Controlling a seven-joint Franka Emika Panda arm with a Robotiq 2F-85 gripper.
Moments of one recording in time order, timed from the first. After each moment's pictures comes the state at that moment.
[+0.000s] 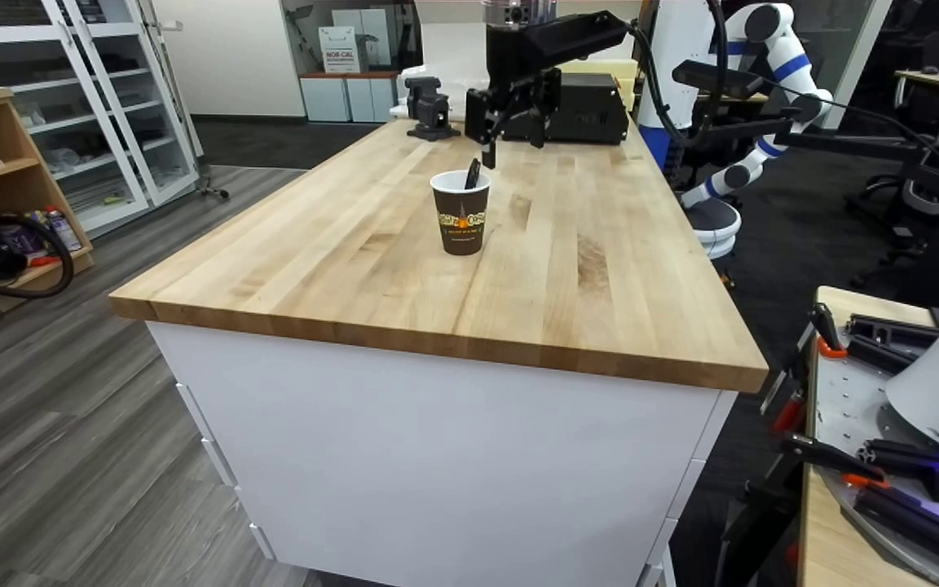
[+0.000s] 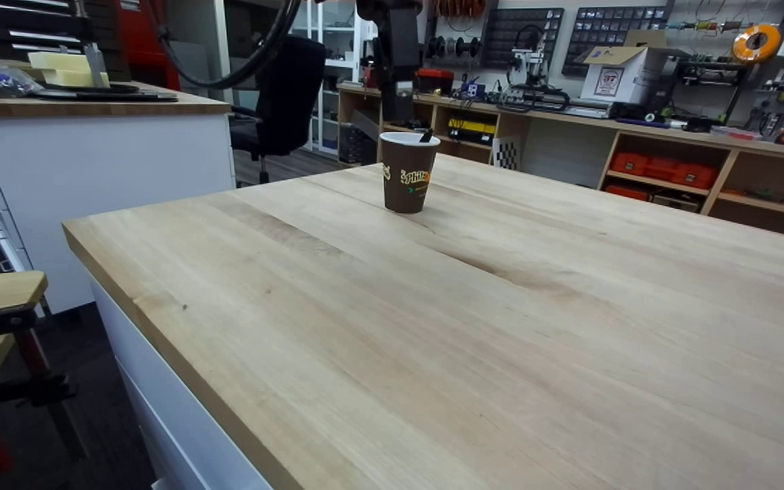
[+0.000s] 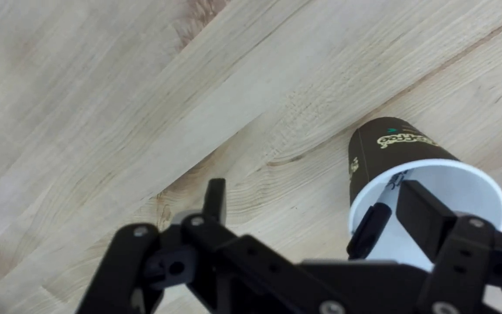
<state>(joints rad) 0.09 0.12 0.06 -2.01 -0.25 2.20 0.61</state>
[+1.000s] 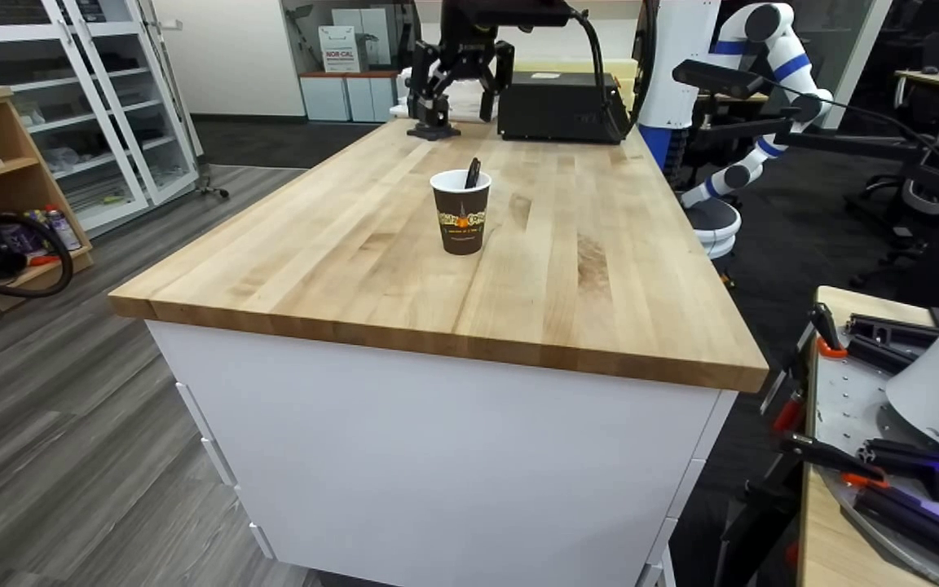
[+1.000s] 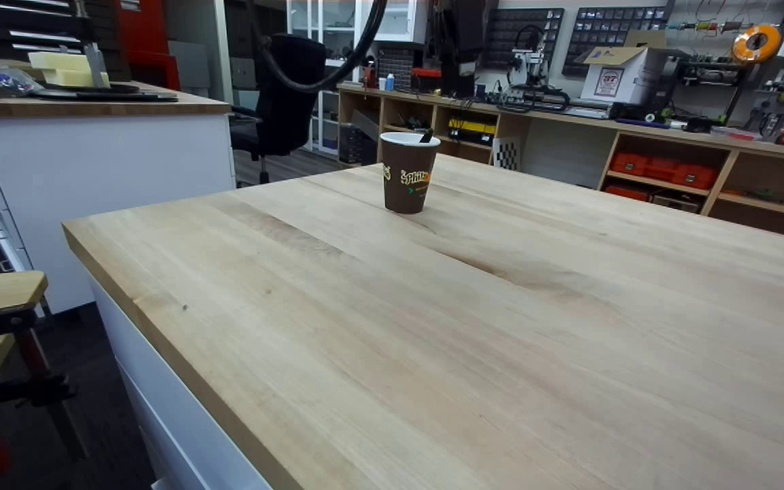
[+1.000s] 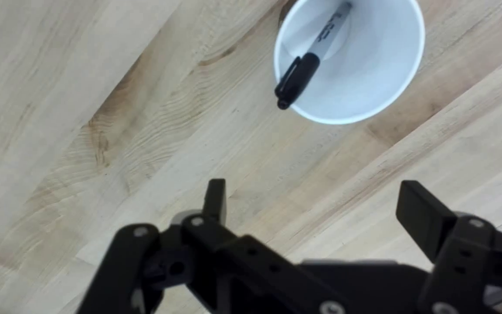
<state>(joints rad) 0.09 0.26 0.02 -1.75 -0.11 2.24 0.59</state>
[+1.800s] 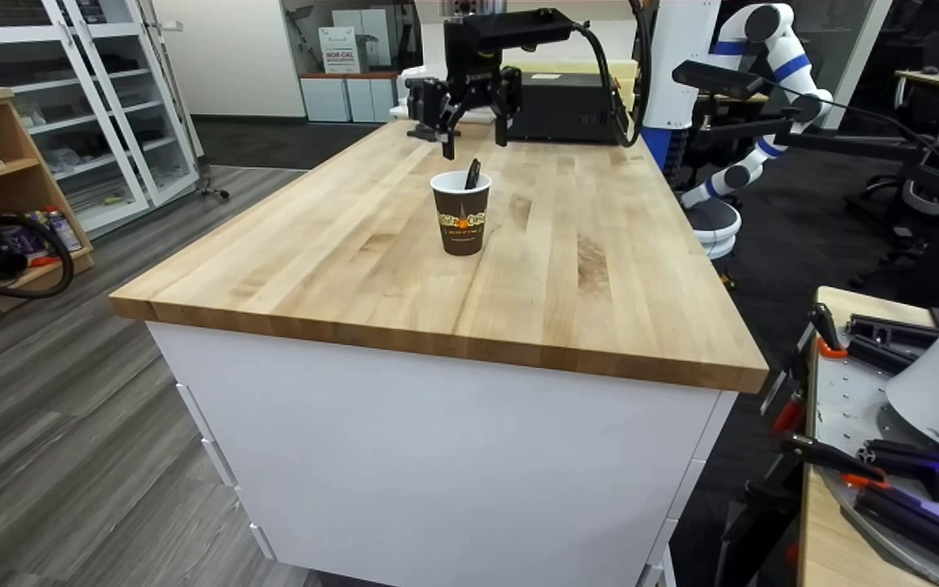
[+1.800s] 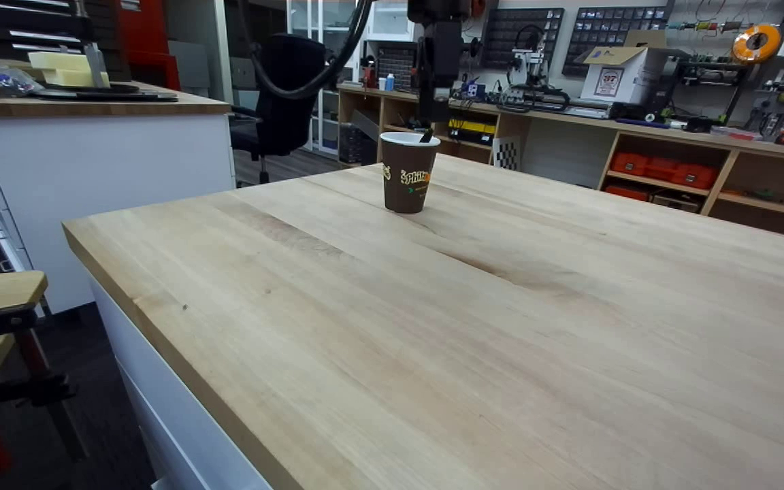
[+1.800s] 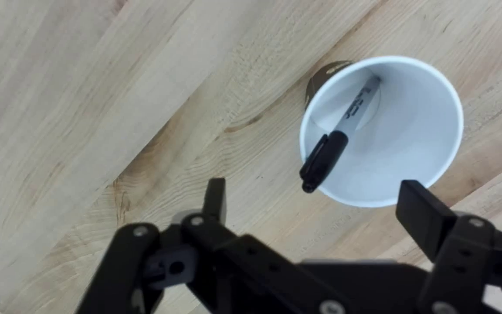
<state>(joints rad) 0.11 0.31 0.02 -1.72 -0.11 2.07 0.58</state>
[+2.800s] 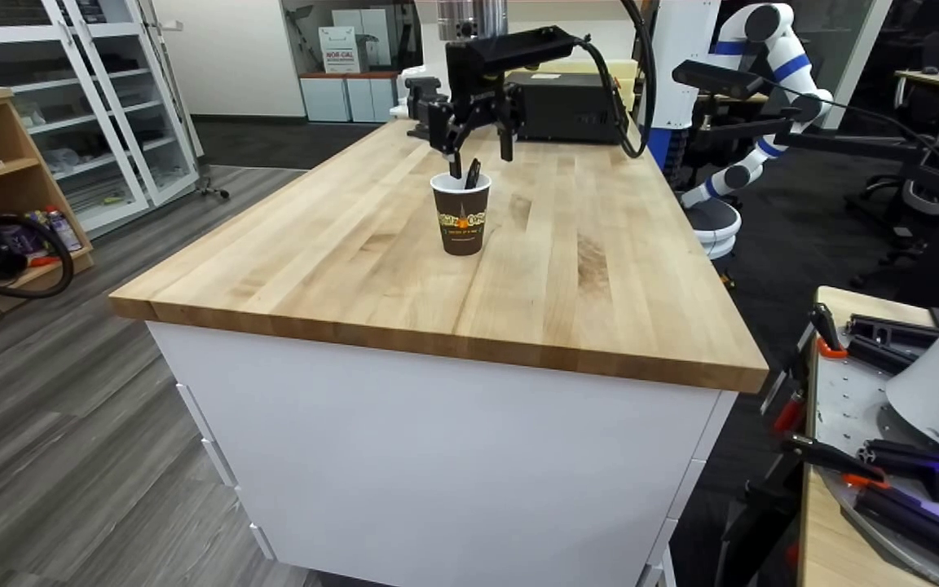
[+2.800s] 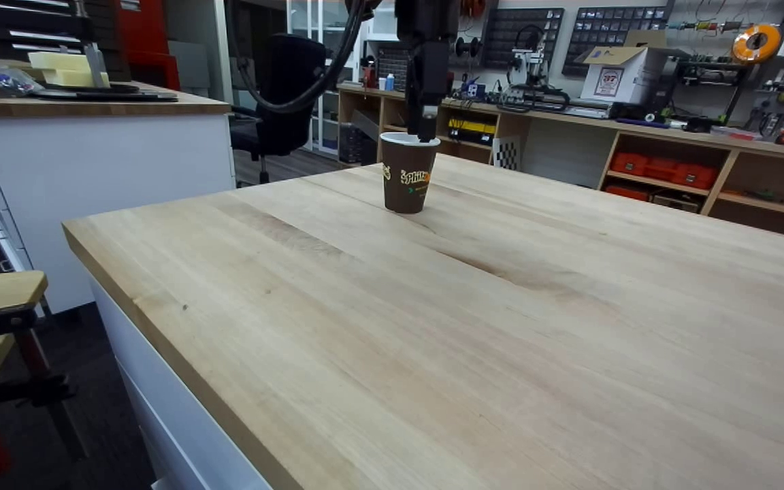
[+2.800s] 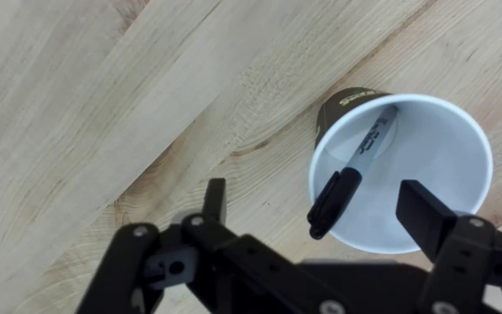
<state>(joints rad) 0.13 0.32 0.01 -1.75 -0.13 2.08 0.59</state>
